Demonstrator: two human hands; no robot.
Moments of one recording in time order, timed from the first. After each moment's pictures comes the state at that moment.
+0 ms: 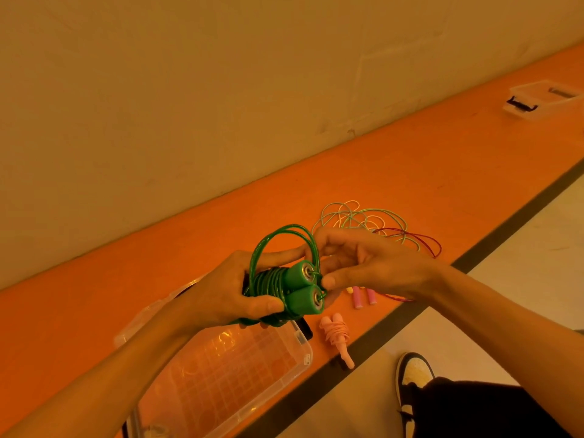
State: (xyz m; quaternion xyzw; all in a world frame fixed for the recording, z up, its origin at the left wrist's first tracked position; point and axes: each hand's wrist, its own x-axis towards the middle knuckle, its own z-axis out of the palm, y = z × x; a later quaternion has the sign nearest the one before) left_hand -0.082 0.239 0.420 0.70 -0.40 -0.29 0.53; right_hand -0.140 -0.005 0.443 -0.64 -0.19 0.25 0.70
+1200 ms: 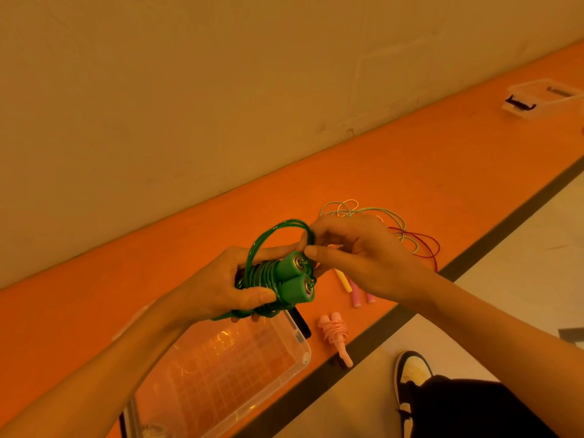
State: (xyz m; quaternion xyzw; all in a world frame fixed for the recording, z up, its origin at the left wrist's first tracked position) left_hand -0.077 0.242 0.424 0.70 -0.40 -0.31 0.51; right_hand -0.144 0.005 0.446 -0.81 -0.20 -0.03 0.55
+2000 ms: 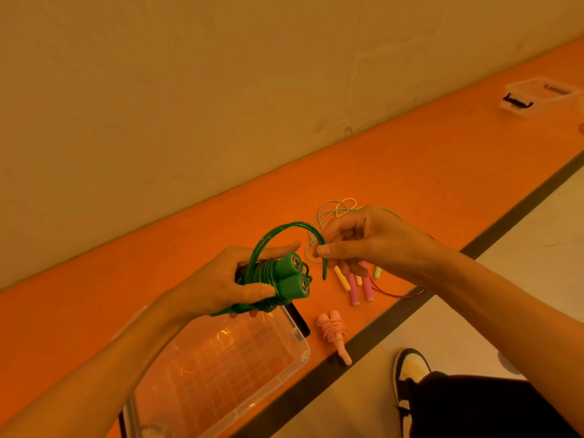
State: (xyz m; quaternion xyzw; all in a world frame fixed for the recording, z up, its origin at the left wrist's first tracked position) left_hand -0.071 0.241 0.415 0.72 -0.37 -0.32 0.50; right_hand -0.140 -0.018 0.456 -0.78 -0.08 0.14 0.60
